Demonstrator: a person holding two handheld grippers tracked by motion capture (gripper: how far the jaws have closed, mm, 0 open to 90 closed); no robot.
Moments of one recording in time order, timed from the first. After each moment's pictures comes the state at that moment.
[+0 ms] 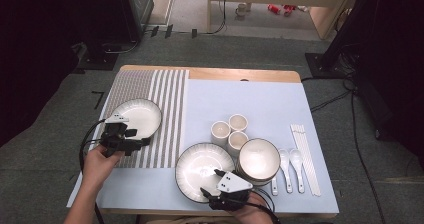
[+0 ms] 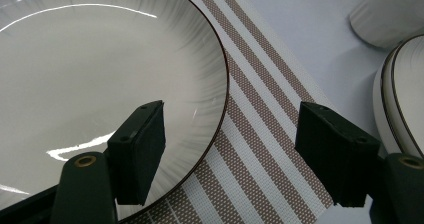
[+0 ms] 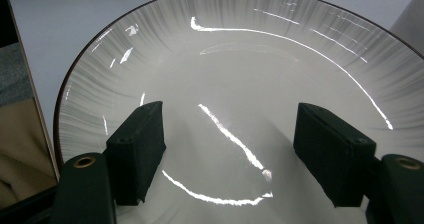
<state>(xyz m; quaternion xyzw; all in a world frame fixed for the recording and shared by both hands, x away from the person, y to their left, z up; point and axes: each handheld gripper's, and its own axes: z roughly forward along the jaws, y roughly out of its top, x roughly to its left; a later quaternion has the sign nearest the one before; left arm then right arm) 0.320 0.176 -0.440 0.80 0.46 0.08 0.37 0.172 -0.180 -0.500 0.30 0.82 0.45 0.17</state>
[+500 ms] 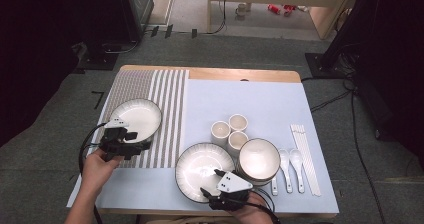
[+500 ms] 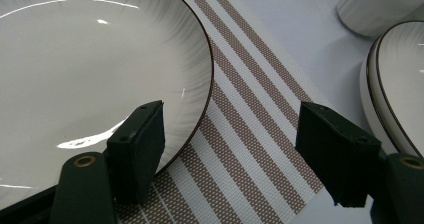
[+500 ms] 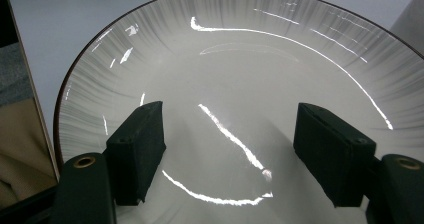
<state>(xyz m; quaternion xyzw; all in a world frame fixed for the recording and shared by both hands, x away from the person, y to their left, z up) 0.308 0.174 -0.440 0.81 0.44 0.08 0.37 0.172 -0.180 -0.500 0.30 0.82 0.45 0.17</state>
